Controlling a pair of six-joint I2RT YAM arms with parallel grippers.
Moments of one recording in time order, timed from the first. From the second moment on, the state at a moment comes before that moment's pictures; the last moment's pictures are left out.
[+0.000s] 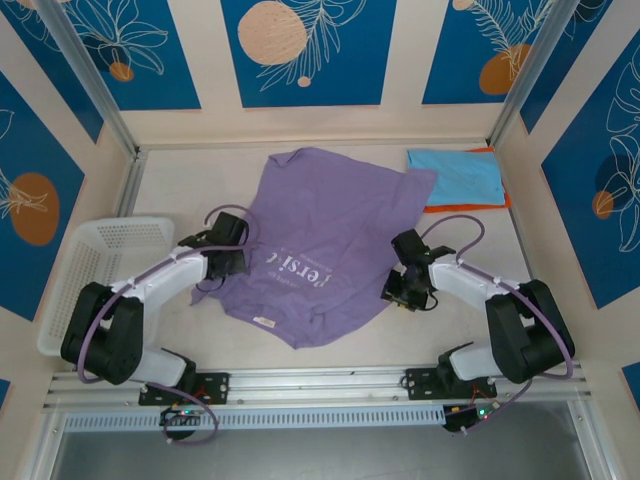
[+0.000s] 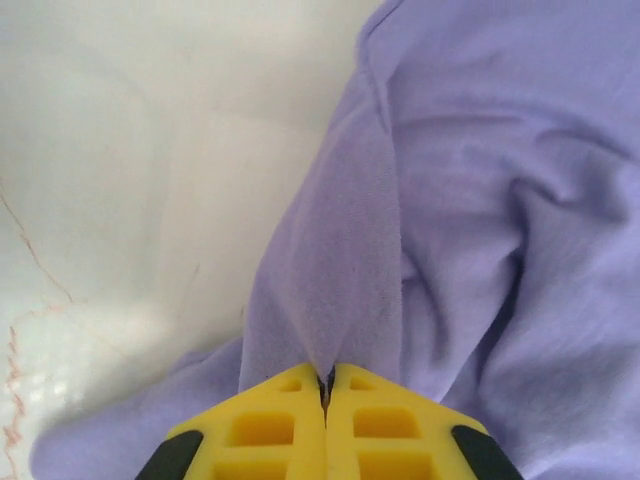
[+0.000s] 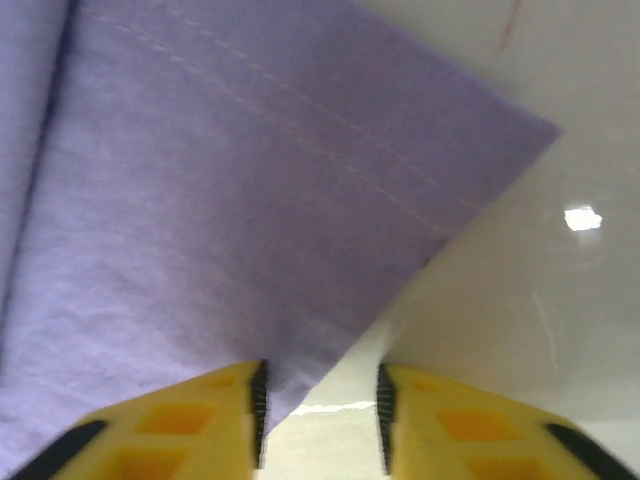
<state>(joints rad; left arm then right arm) -0.41 1.41 0.83 -0.58 -0.28 -0.55 0.38 1.39 0.66 -0.71 -0.15 0.75</state>
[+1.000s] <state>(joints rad) -0.30 2.36 2.32 -0.77 -0.21 -0.46 0.92 1.22 0.60 -0.67 -0.17 1.24</state>
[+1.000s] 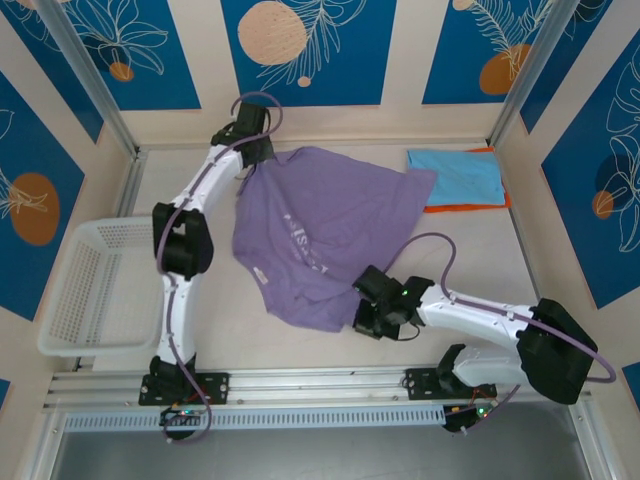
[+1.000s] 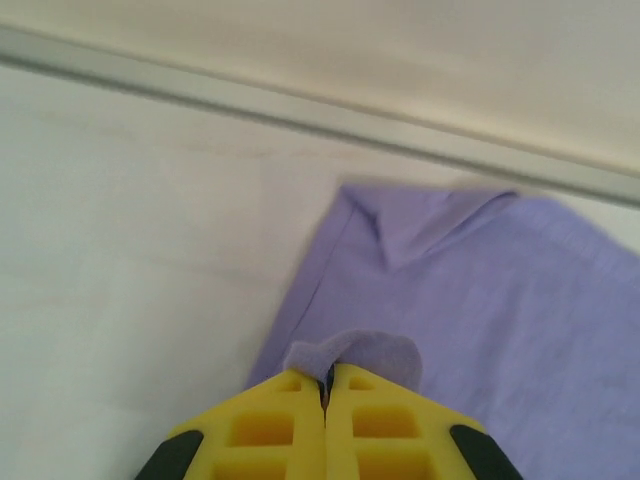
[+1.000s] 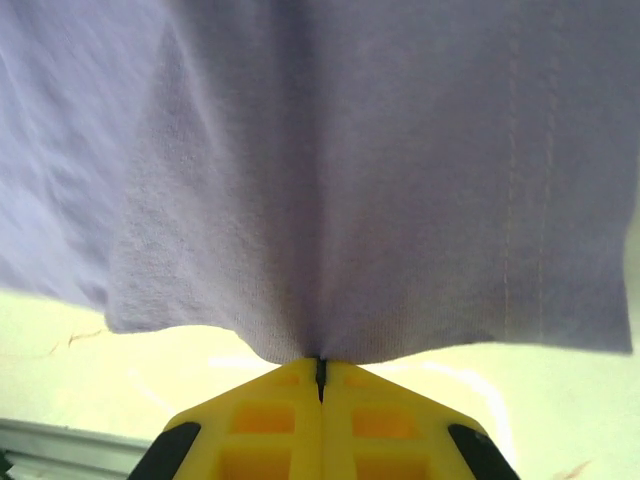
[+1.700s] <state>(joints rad) -0.23 2.63 2.74 -0.77 -0.14 -0.39 1.17 1.94 1.22 -0.37 -0.27 1.46</state>
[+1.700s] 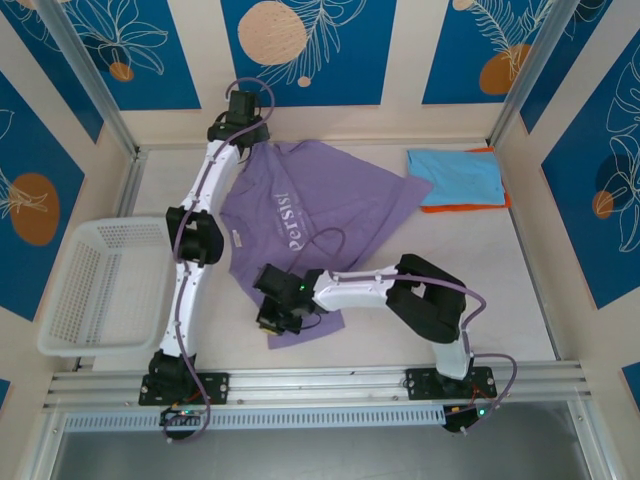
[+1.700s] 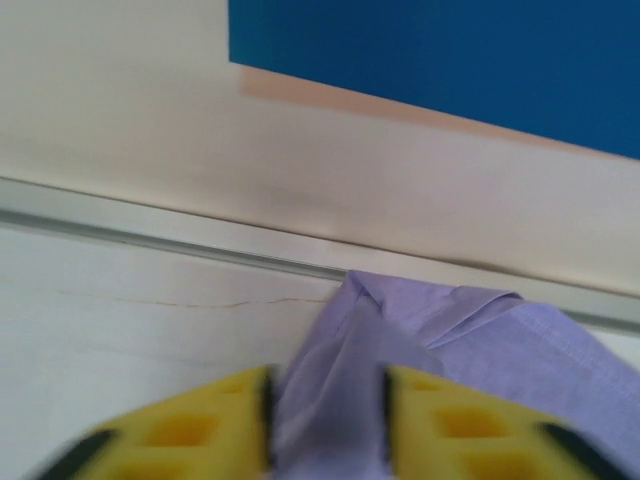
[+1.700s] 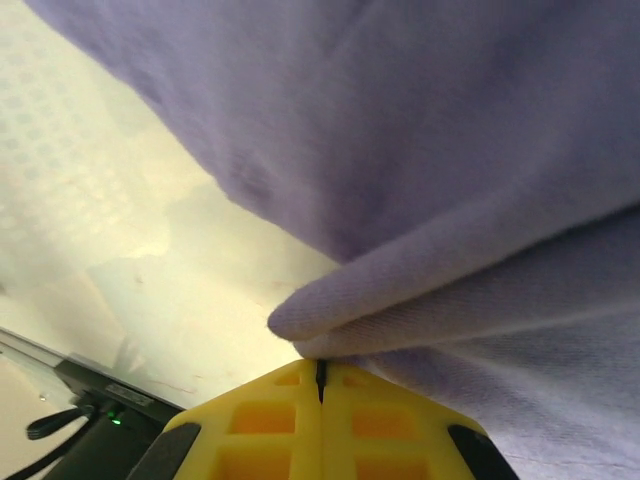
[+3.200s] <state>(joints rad) -0.39 1.64 0.85 -0.34 -0.10 -0.73 0.07 1.87 1.23 -0.49 -0.26 0.81</state>
